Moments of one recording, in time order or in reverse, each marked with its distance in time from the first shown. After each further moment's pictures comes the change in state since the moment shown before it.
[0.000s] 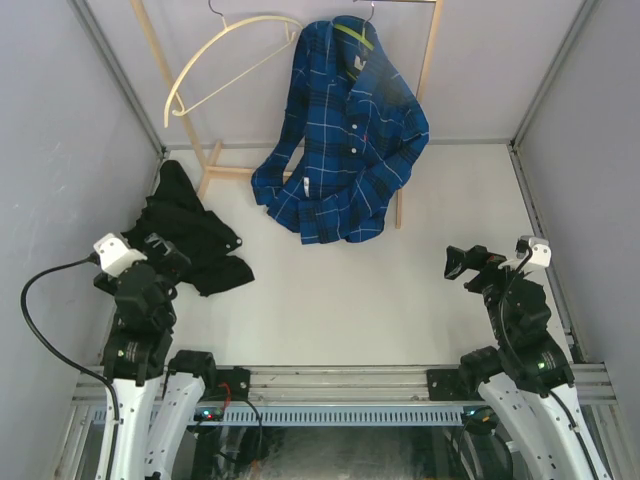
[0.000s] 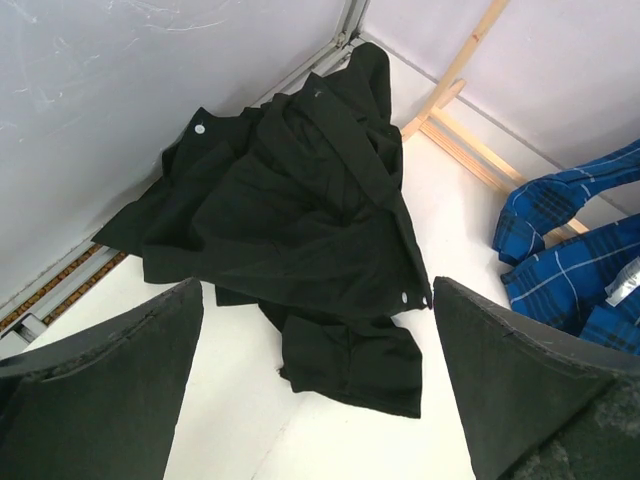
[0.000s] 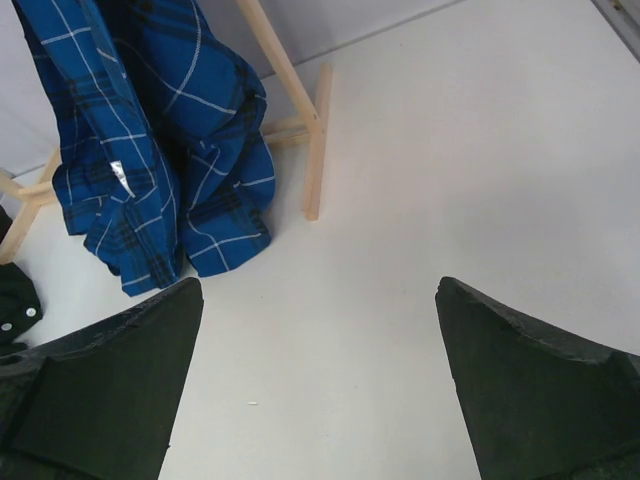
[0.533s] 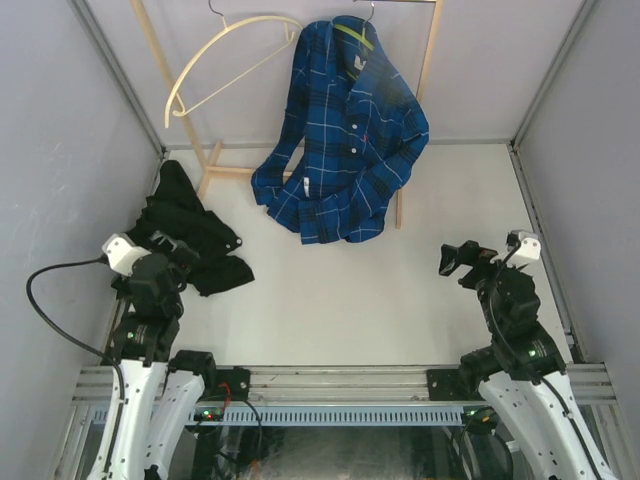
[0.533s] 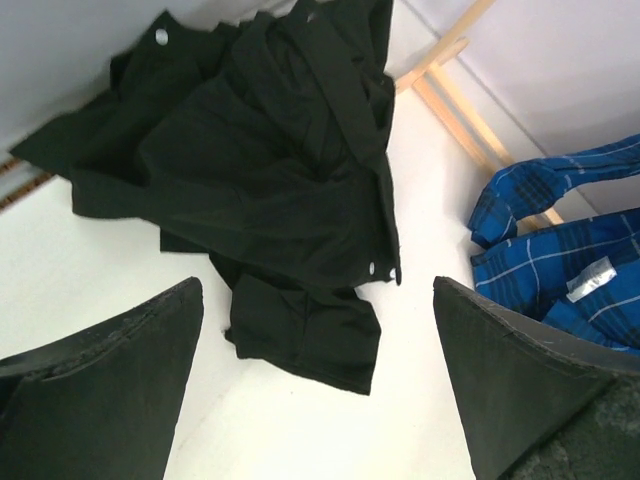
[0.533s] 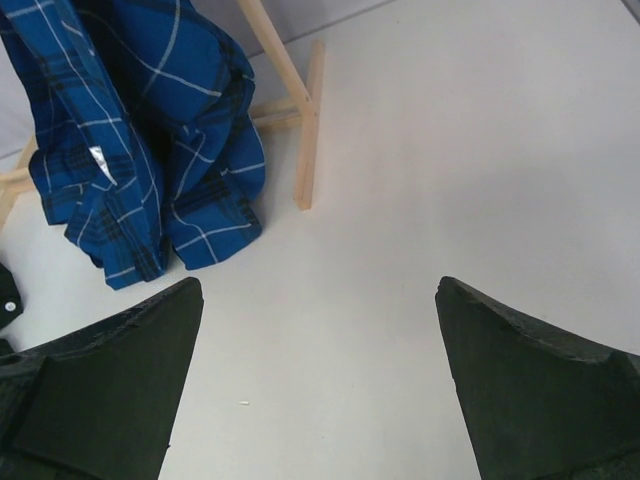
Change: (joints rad) left arm 0.000 0.076 -0.033 -0.012 0.031 -0.218; right arm -0.003 0.059 -0.029 0.051 -0.005 0.006
